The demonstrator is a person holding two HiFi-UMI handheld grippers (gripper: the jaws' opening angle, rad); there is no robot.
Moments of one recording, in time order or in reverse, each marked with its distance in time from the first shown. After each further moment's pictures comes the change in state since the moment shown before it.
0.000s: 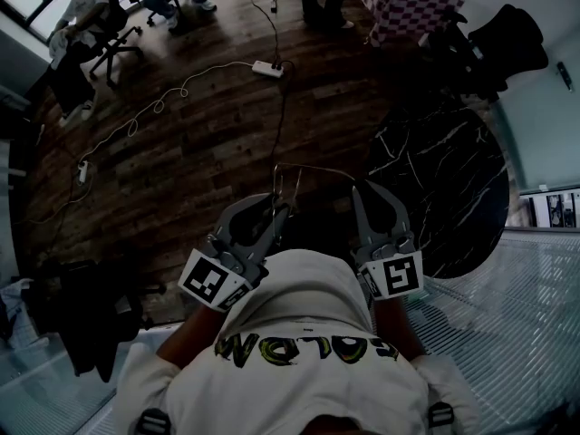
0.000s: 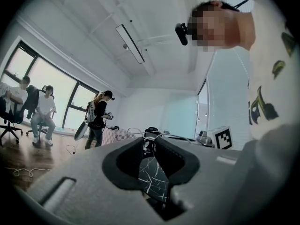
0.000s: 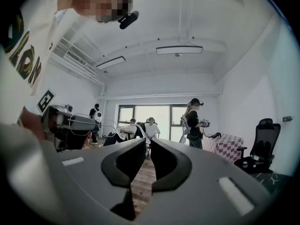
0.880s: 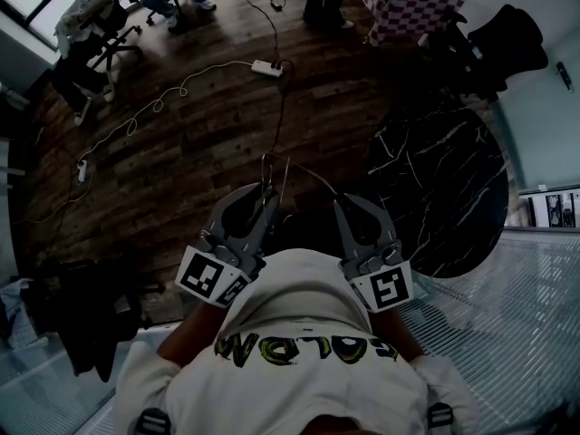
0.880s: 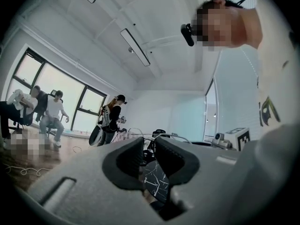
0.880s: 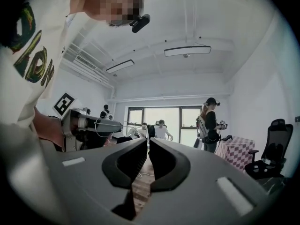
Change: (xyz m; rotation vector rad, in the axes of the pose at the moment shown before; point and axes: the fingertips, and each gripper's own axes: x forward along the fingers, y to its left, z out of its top) left arm -0.001 0.024 0.007 -0.008 -0.016 0.104; right arm -0.001 0.042 0.011 -0.027 -0.043 0.117
